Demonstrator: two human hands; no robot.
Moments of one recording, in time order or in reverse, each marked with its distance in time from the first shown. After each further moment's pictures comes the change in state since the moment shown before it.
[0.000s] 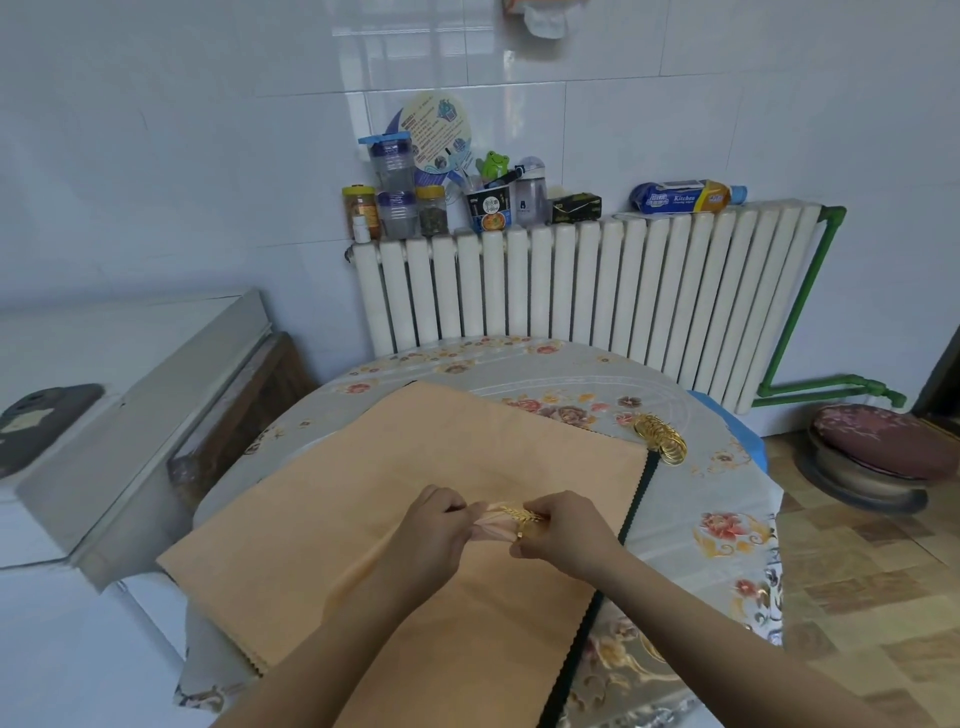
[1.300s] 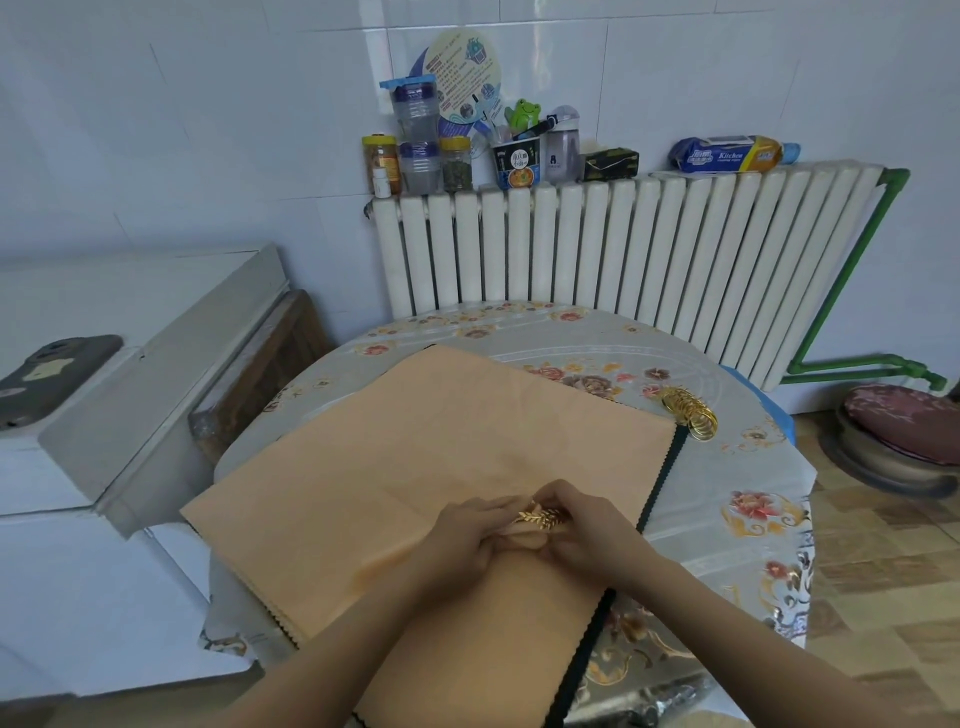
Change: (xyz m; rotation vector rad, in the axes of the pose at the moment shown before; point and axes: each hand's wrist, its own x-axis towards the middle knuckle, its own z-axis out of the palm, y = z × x) left_hand -0.020 -0.008 0.033 -0.248 -0.290 -0.130; right_hand 0.003 0.040 0.028 0.011 -0.050 -0.232
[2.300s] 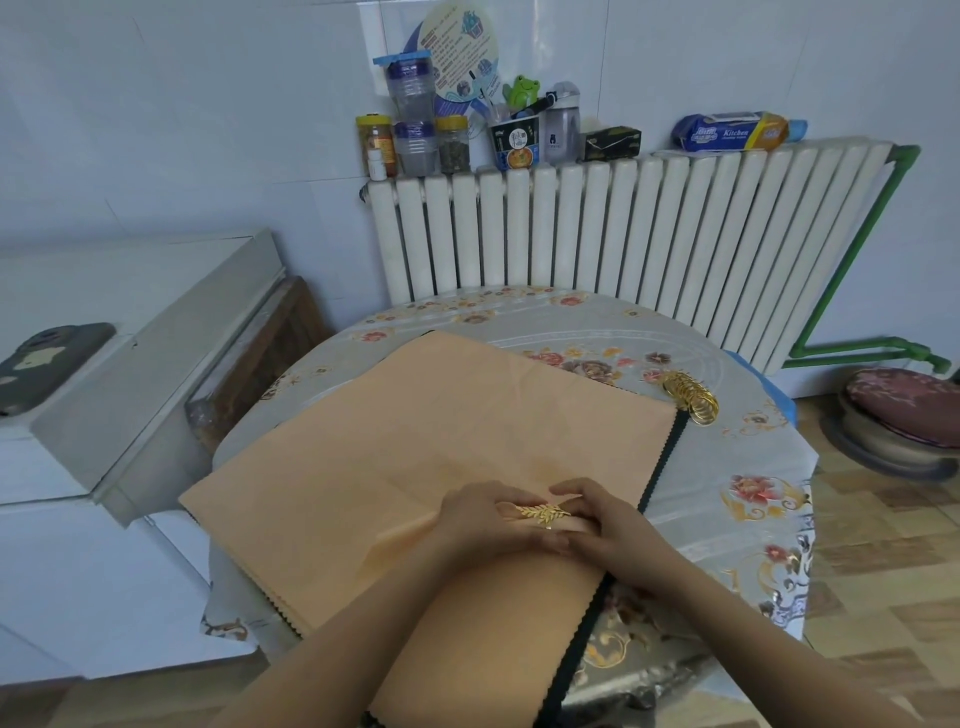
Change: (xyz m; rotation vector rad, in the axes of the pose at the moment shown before) left_hand 0.015 0.047 -0.010 -0.186 -0.065 -0.452; right_hand -0.025 0.014 -0.006 0.258 -0.049 0.088
